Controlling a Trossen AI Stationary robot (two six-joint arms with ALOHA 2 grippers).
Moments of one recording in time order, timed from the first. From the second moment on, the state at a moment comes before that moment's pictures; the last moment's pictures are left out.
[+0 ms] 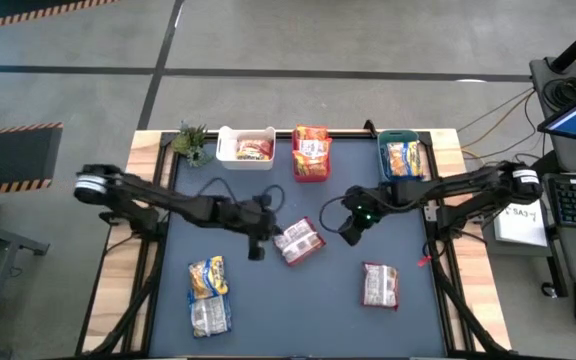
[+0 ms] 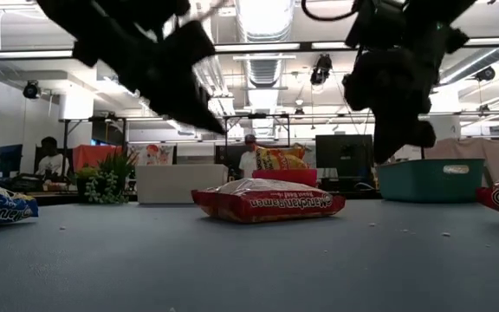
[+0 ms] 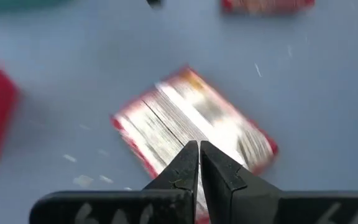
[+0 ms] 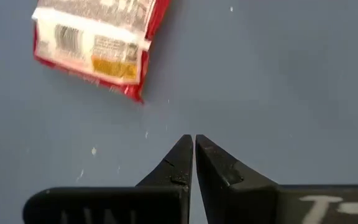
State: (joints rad) left arm -0.08 1.52 0.77 0.10 -0.03 0.04; right arm -0.06 1.34 0.75 -0.46 -0.16 0.71
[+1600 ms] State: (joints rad) left arm -0.10 1.81 0.77 0.17 -0.02 -0.14; right arm -0.11 1.87 0.70 0.67 -0.50 0.86
